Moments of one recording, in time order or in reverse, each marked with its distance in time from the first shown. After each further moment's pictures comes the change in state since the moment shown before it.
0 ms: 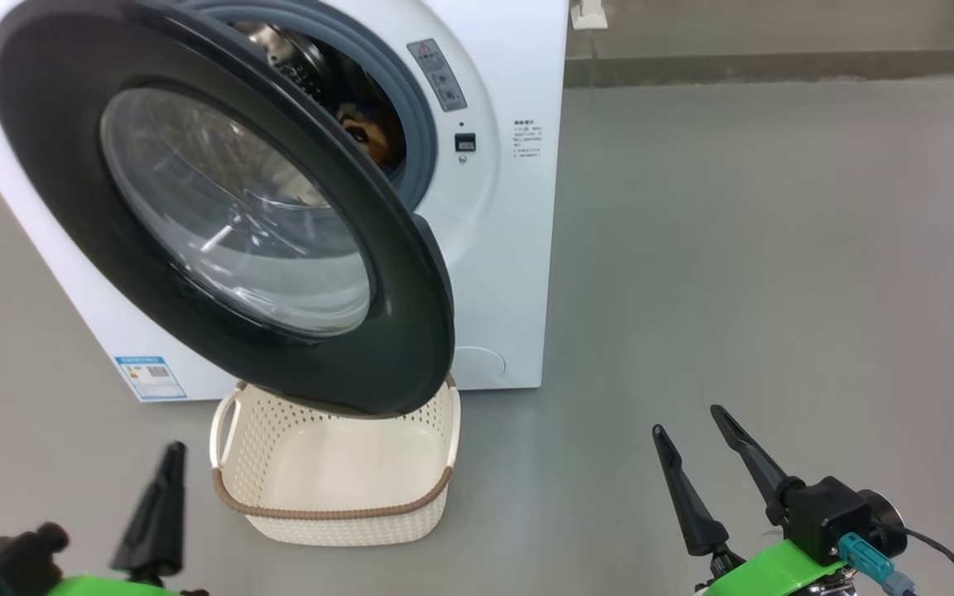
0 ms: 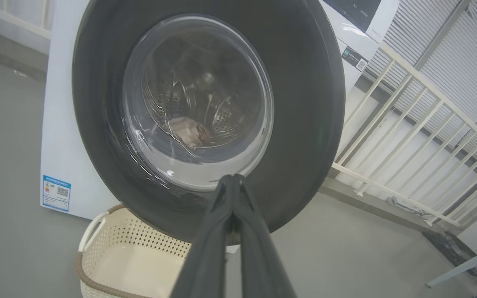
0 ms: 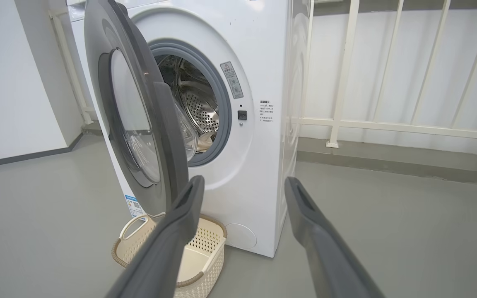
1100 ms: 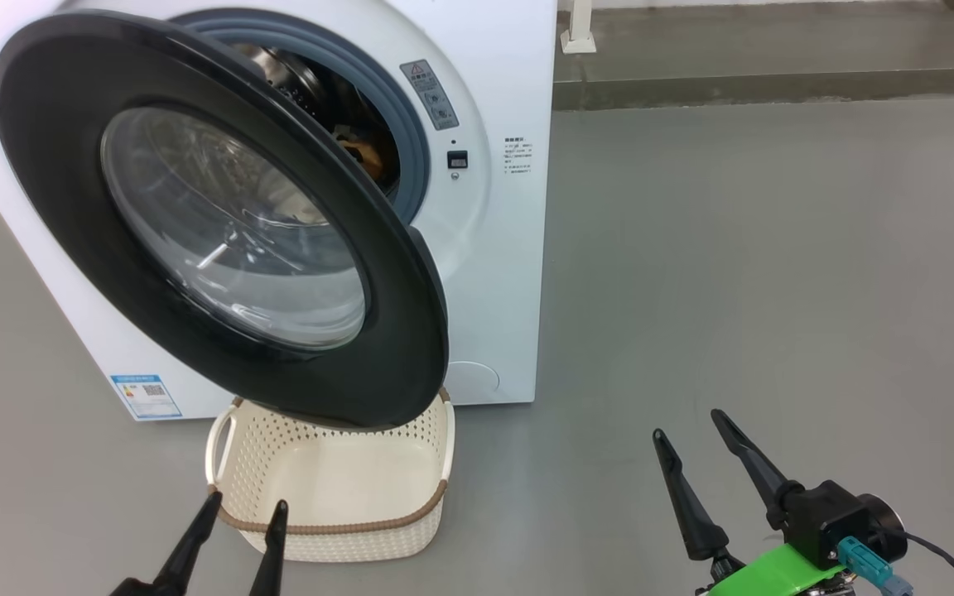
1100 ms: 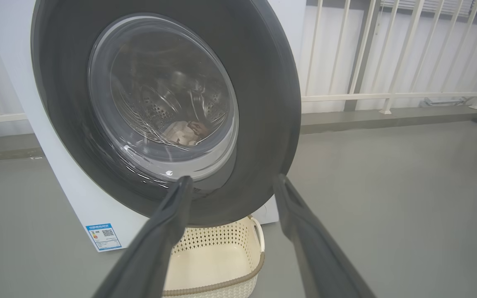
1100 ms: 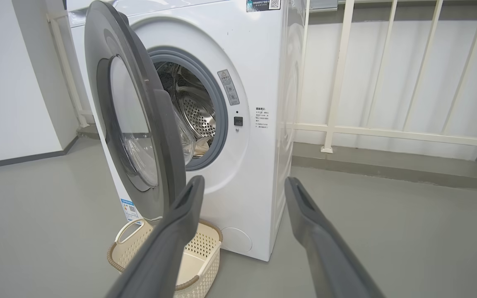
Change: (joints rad) left arm 0.100 -0.087 0.022 -0.019 0.598 -0.005 -0.007; right arm 0.007 0.001 -0.003 0.001 -0.007 0.000 0.000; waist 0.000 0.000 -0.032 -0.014
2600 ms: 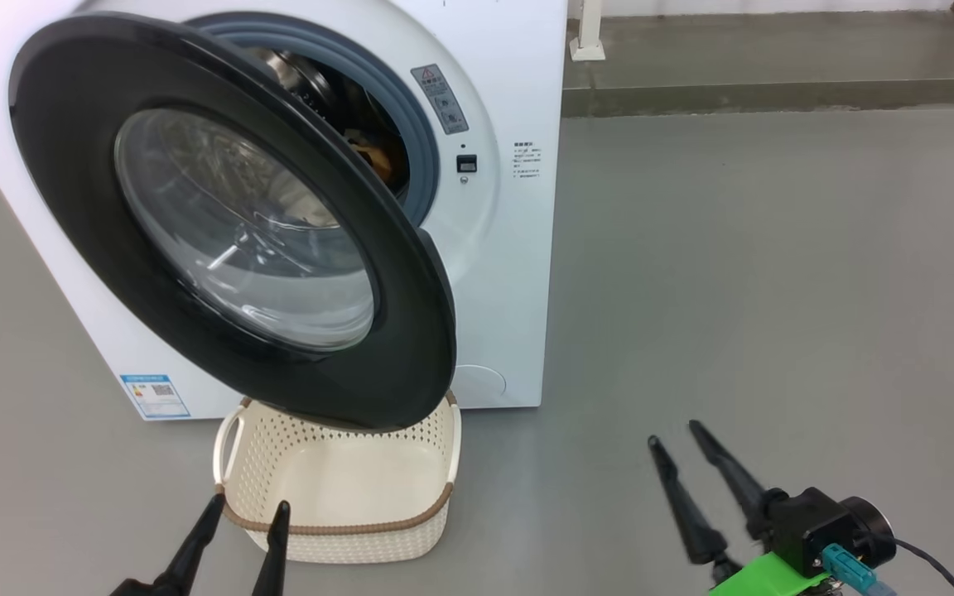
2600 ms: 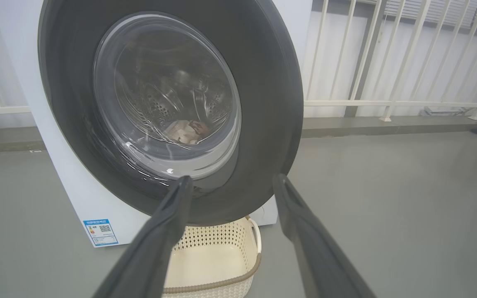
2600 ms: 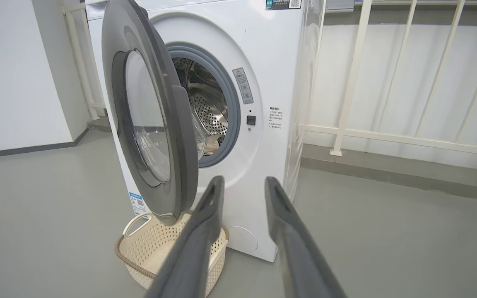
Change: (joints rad) left arm 0.000 -0.022 0.017 0.014 -0.012 0.000 0.000; right arm 0.008 0.000 0.023 0.003 -0.011 0.000 0.000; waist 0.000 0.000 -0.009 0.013
